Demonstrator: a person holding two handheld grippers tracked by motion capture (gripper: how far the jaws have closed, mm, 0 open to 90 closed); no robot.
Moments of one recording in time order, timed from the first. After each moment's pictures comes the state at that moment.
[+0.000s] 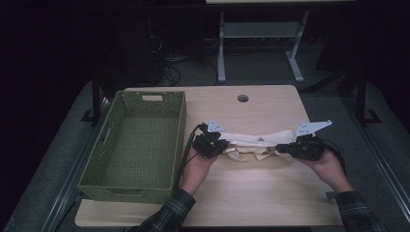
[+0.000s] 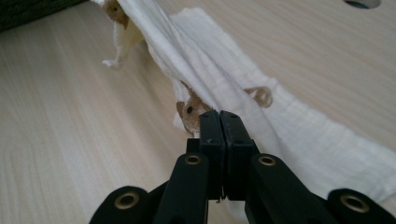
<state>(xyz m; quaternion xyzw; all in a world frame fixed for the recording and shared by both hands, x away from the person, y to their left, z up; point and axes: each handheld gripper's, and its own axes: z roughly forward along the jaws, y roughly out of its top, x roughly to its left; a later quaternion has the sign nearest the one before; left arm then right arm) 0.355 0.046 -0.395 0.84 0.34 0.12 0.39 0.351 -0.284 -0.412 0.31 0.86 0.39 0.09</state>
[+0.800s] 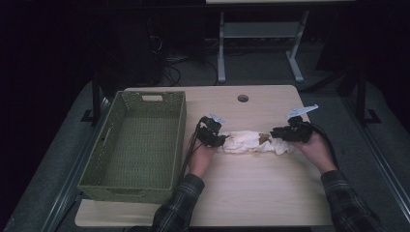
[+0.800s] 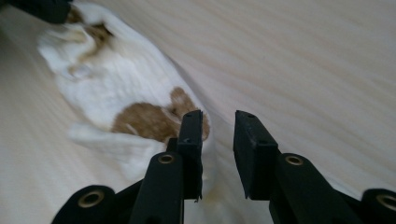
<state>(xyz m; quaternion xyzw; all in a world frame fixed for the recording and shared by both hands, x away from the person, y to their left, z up) 0.401 0.037 -0.427 0.85 0.39 0.16 0.33 0.423 -0.287 -0.437 0.37 0.84 0.38 0.10</state>
